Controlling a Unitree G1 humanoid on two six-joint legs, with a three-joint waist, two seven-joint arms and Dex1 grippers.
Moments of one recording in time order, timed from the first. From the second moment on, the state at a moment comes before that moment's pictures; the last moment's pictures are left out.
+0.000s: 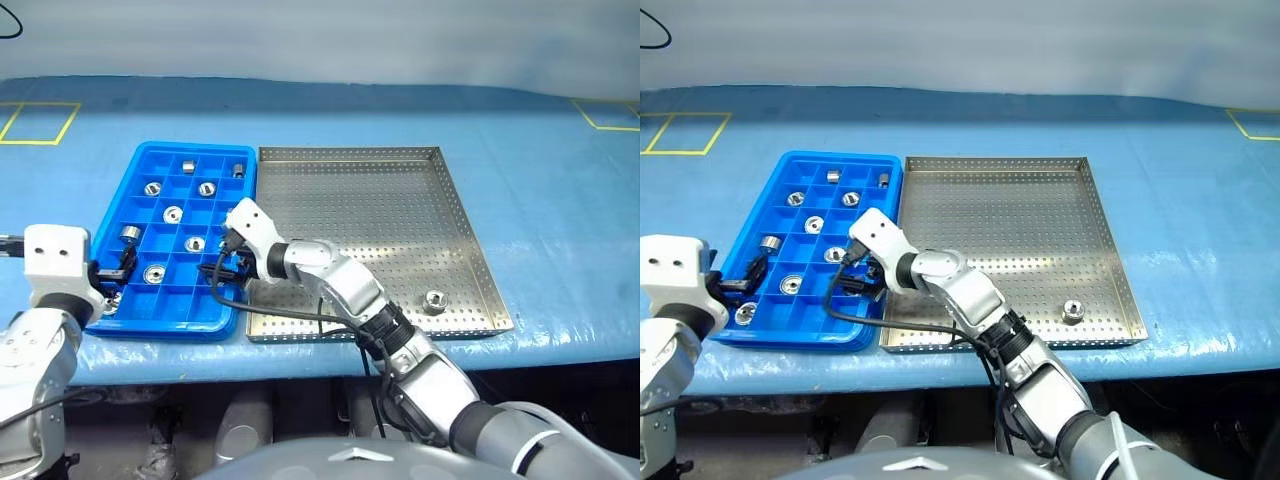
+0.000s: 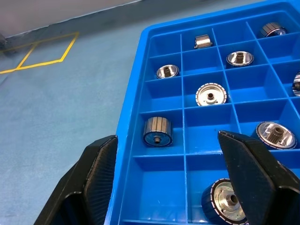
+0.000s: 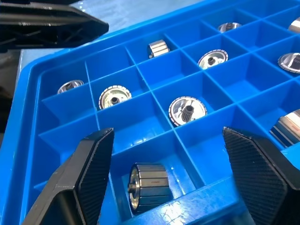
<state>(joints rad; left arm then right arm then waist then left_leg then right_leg) 0.15 0.49 0.51 -0.77 -0.33 0.97 -0.18 -0.61 0.11 0.46 0.13 0.17 0.62 0.52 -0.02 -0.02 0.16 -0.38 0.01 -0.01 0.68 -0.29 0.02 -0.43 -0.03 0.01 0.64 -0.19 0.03</state>
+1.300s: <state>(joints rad) -0.15 0.31 -0.09 -0.55 -0.36 0.75 -0.35 -0.01 -0.58 0.05 -0.73 0.15 1.21 0.41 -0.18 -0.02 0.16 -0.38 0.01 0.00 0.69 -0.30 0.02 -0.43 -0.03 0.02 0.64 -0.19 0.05</state>
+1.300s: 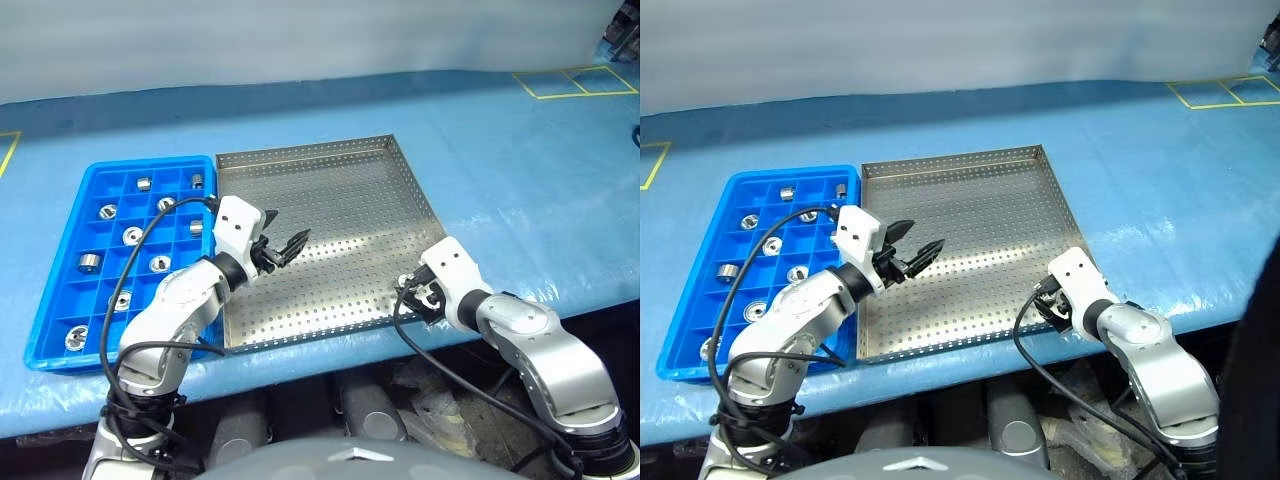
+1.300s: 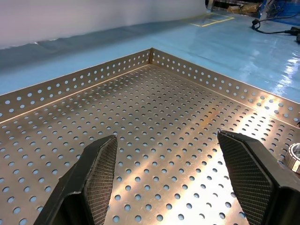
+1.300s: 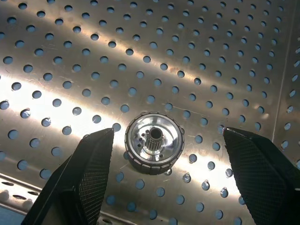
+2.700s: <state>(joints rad) 0.34 0.47 0.72 -0.83 -0.36 0.83 -0.26 -0.57 -0.04 0.58 -0.34 0.28 0.84 0.57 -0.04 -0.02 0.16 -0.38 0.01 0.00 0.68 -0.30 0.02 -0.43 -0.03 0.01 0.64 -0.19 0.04</state>
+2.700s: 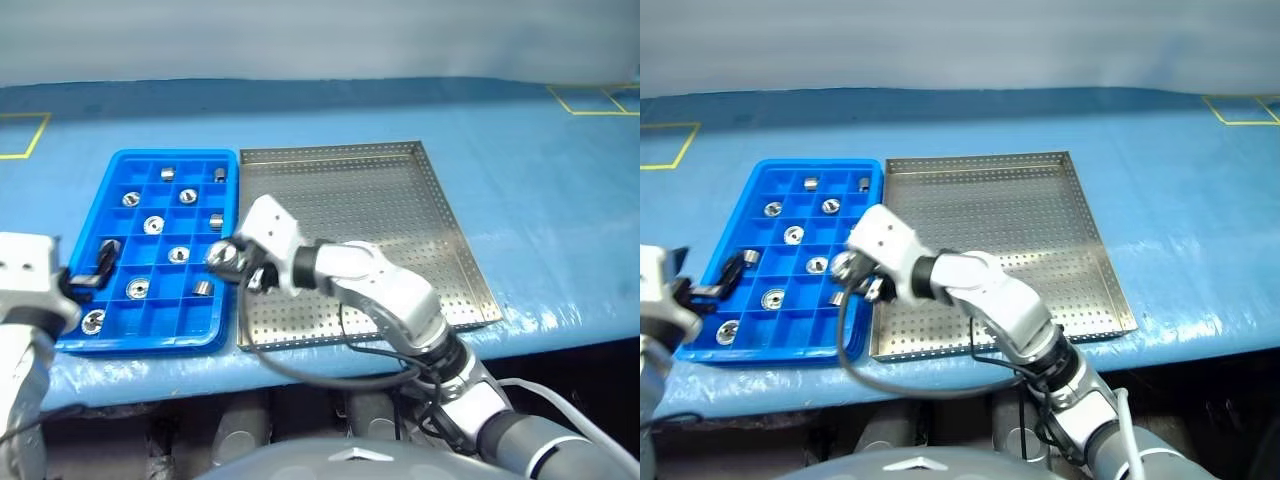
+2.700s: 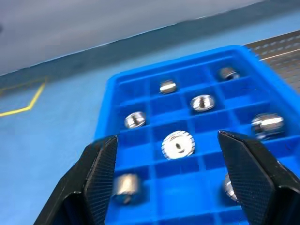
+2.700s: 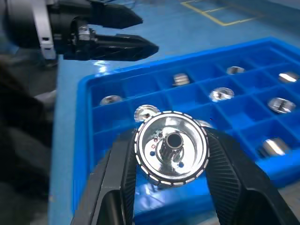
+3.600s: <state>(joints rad) 1.01 0.20 0.32 -1.00 -0.36 0.33 -0.25 -0.78 0.11 0.68 0.28 0.09 0.46 0.76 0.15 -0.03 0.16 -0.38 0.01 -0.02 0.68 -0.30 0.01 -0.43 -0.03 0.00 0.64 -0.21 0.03</state>
